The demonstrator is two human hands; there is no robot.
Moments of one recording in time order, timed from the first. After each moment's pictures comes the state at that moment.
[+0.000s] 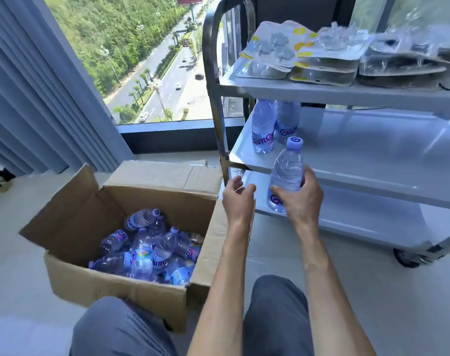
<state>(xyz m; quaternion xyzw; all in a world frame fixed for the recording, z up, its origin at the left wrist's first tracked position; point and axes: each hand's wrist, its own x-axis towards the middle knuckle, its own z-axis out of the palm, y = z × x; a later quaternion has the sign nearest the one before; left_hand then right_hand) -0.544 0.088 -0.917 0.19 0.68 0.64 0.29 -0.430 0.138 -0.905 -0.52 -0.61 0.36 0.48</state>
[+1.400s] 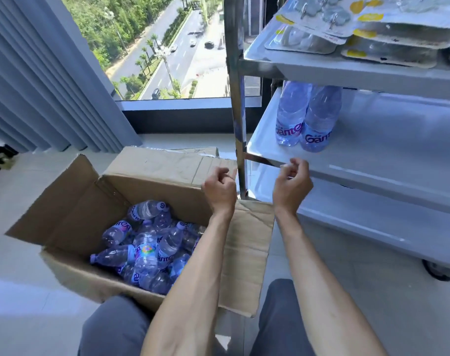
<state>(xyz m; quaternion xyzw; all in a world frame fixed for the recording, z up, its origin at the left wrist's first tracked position) -0.662 0.139 -0.974 0.23 0.78 0.58 0.06 -0.551 0.205 -0.963 -0.55 -0.51 0.30 0.58</state>
